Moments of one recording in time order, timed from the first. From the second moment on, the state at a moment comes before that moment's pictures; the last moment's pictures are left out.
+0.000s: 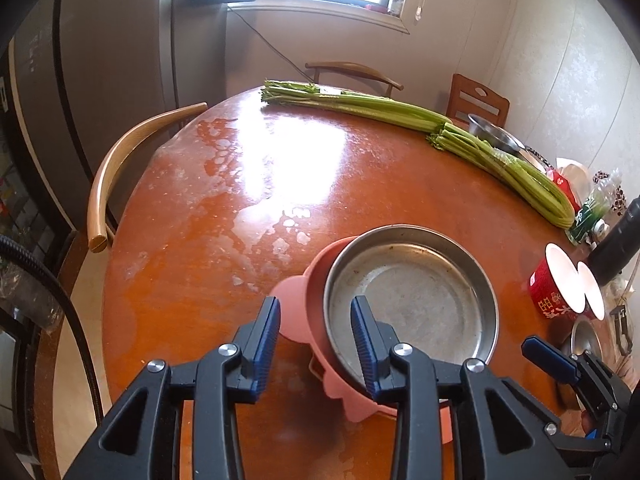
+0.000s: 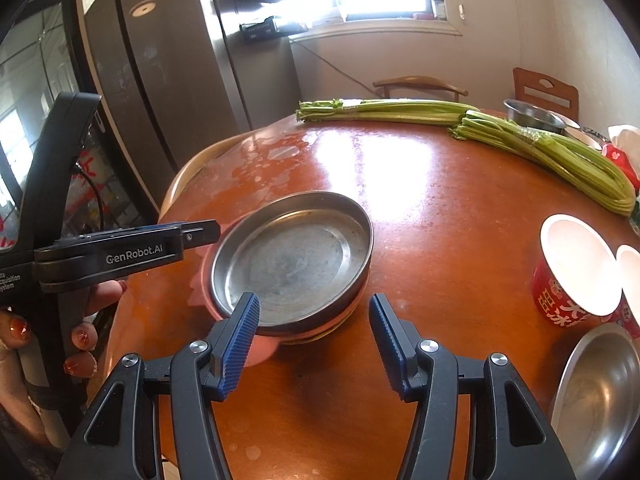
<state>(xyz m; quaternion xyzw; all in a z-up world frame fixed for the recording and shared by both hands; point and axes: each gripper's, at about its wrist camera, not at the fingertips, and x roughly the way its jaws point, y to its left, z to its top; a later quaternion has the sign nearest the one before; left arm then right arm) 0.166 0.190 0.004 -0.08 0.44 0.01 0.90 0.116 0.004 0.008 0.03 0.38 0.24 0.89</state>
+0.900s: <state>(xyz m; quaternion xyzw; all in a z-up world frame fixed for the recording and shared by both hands) 0.167 0.198 -0.032 -0.18 0.46 0.00 0.87 0.121 -0.024 -0.001 0.07 0.40 0.24 0.88</state>
